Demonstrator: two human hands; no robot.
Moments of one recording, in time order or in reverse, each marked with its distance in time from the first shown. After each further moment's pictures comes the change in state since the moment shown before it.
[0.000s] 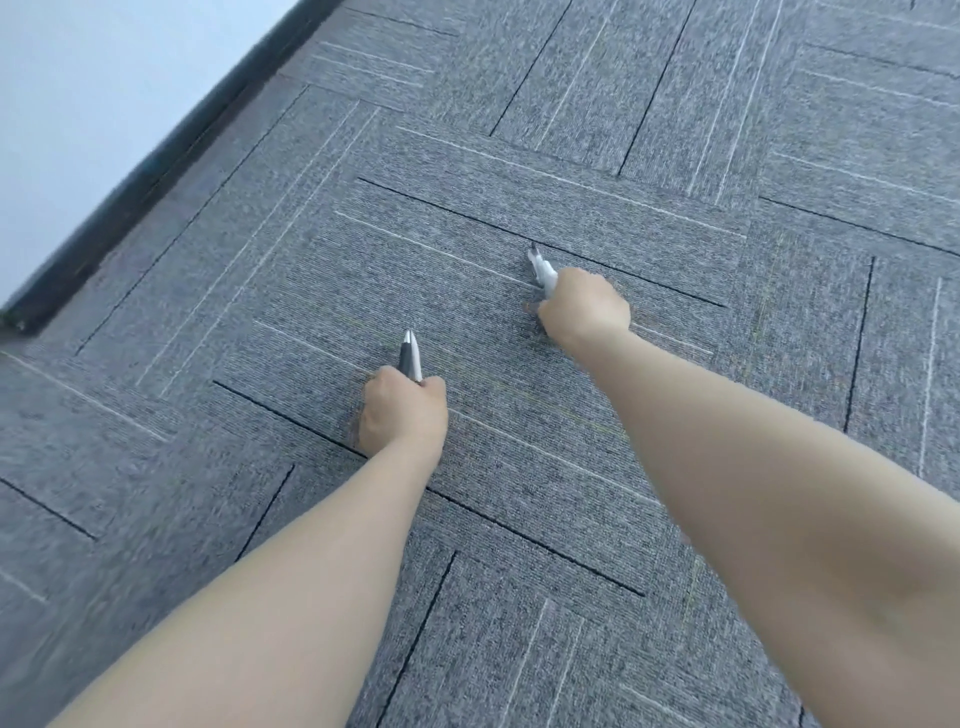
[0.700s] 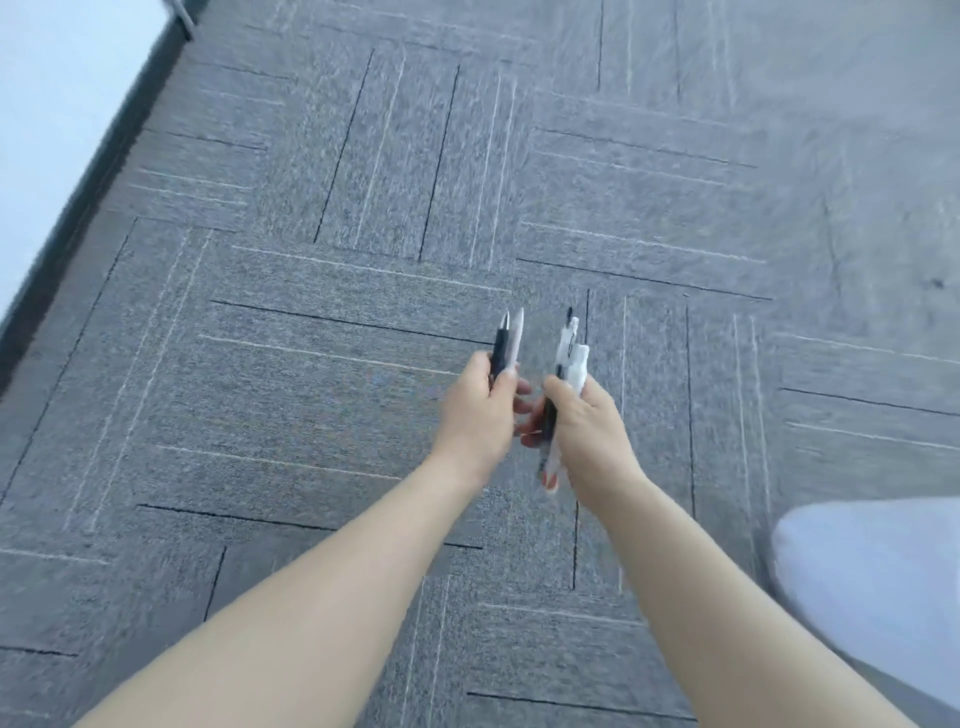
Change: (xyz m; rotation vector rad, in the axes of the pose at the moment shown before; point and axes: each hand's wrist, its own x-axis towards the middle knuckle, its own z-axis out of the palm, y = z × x) left_hand -0.208 0.191 -0.097 -0.580 -0.823 0.438; right_hand -0.205 0.087 -0.214 1.329 0.074 0.406
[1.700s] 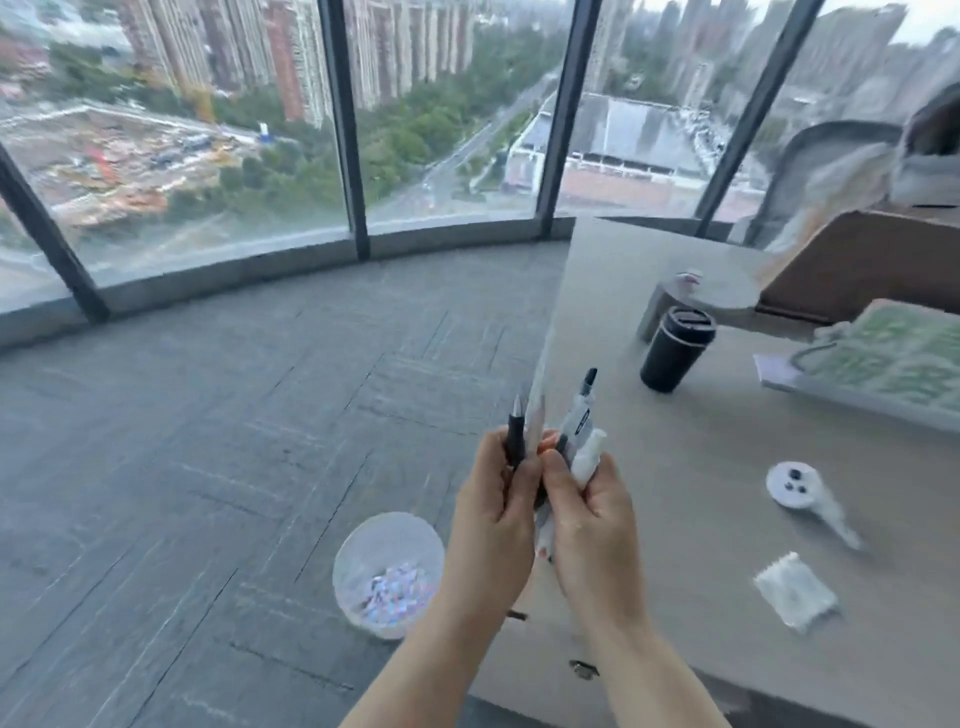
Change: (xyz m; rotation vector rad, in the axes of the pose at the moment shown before) left_hand -0.591 0.464 0.293 0.038 -1.419 0.457; right_hand -0.644 -0.339 -0.322 0.501 1.467 -0.572
